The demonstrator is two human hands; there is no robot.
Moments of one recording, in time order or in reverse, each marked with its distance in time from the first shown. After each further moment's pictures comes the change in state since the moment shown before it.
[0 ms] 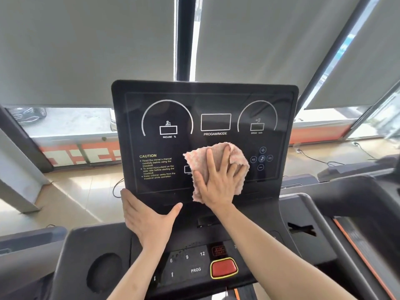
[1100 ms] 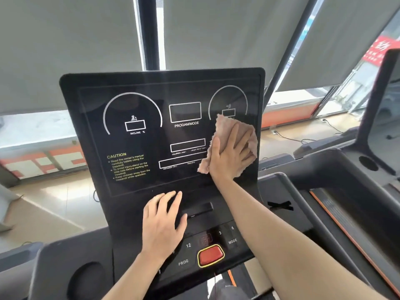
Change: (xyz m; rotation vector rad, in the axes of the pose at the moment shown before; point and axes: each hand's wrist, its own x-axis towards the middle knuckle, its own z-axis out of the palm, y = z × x) left_hand -0.031 -0.013 0.032 0.287 -0.111 0.983; right_hand 0.044 0.060 -0.011 0.109 0.006 0.637
